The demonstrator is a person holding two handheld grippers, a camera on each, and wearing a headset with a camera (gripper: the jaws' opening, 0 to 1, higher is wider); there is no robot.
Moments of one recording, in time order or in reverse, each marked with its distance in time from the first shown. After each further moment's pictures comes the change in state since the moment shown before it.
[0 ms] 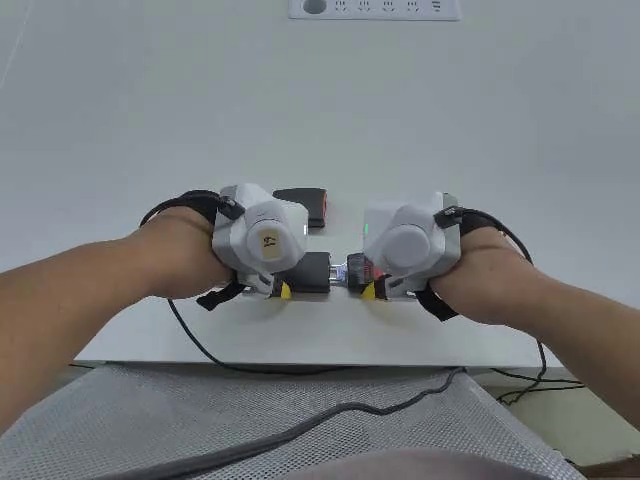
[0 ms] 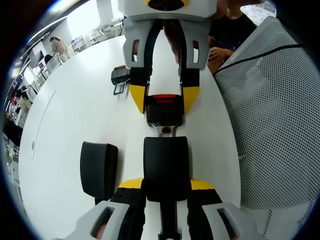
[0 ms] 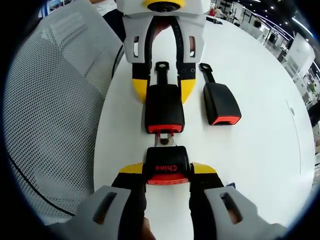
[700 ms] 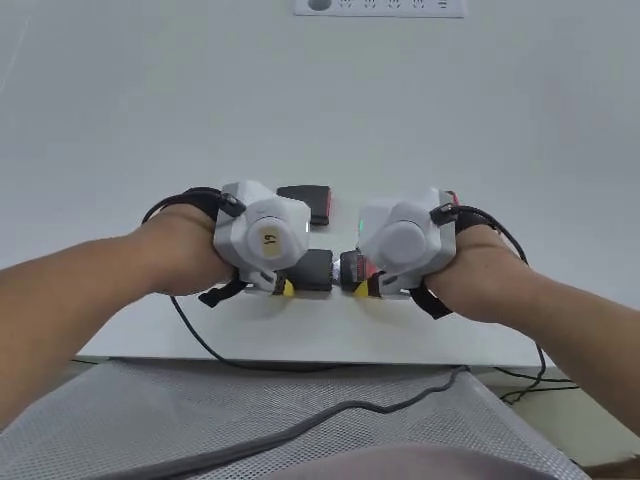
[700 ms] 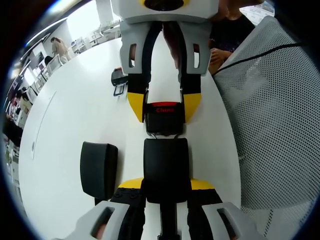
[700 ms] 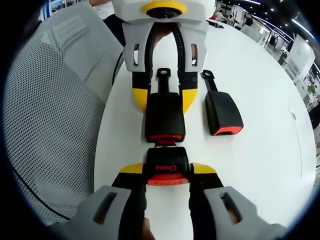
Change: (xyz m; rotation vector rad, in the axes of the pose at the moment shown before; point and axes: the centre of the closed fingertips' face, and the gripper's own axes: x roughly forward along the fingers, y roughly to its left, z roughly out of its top) left arm 0.000 -0.001 0.000 0.003 -0.018 0.001; right arm 0.005 0.002 0.014 -0.006 -0.041 0.011
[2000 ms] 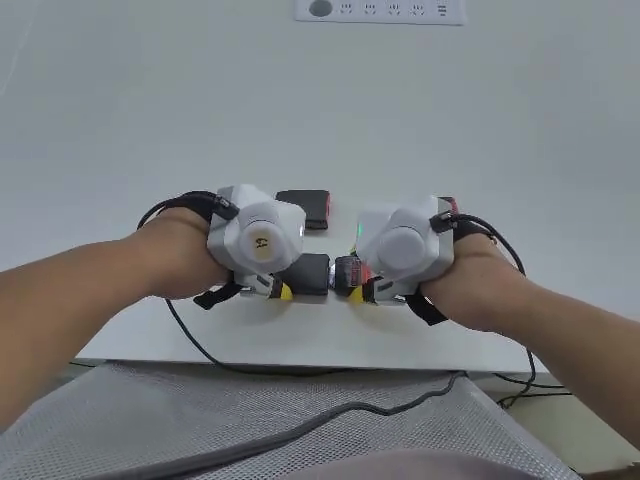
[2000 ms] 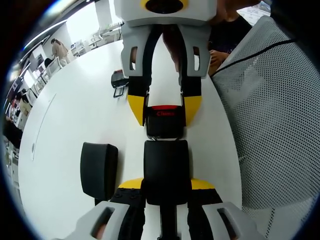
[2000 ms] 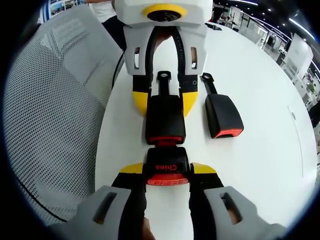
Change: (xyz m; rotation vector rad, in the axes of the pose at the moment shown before) left arm 0.000 0.001 0.000 0.012 -0.026 -0.005; right arm 0.004 0.001 0.004 0.014 -0.027 -0.005
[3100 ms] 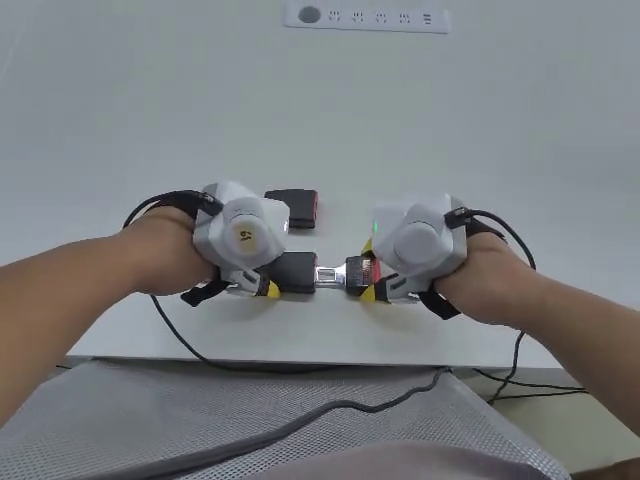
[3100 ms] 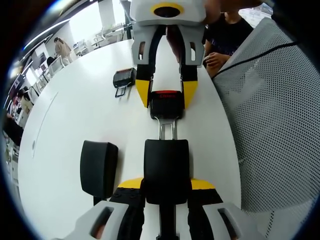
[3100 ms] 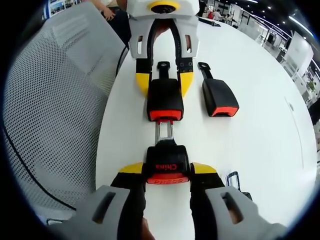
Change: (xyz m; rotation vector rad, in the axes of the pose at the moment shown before) left arm 0.000 -0.001 0.001 -0.015 -0.014 0.008; right arm -0.020 0.000 -0.034 0.001 0.030 0.001
